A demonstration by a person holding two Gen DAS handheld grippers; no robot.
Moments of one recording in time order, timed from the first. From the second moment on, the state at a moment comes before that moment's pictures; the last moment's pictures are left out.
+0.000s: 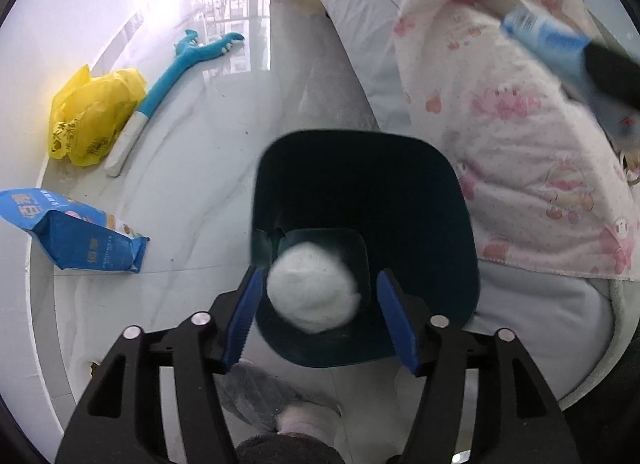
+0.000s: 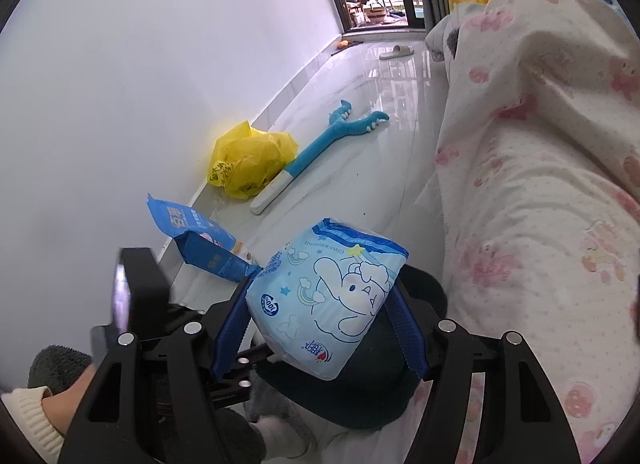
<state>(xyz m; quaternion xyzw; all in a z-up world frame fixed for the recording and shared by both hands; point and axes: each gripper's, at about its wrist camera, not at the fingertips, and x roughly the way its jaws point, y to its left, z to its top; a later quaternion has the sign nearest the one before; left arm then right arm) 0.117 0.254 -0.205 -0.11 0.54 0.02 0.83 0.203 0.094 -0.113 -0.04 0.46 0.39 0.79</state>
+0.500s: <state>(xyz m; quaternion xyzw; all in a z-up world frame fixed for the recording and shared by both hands) 0.085 0.286 -0.161 -0.08 0.48 0.05 0.87 0.204 0.146 -0.166 -0.07 0.51 0.38 0.77</state>
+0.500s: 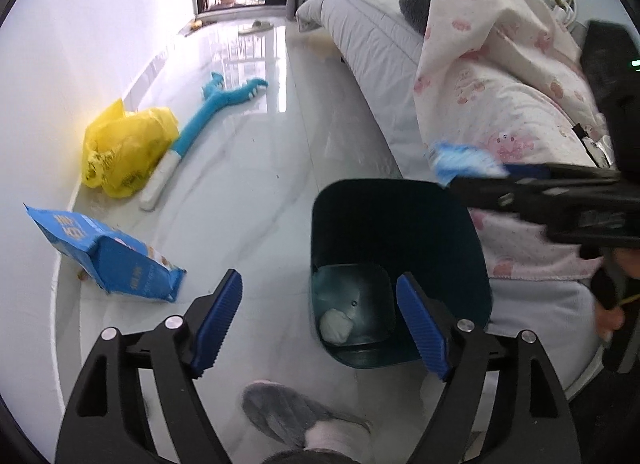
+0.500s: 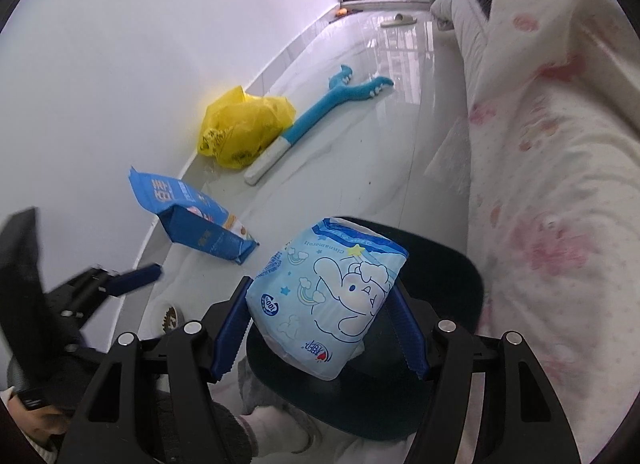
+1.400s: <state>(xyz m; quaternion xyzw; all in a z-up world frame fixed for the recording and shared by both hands) 0.039 0.322 -0.095 -0.08 0.38 0.06 0.92 0.204 0.180 -0.257 -0.10 0.58 0.32 0.74</state>
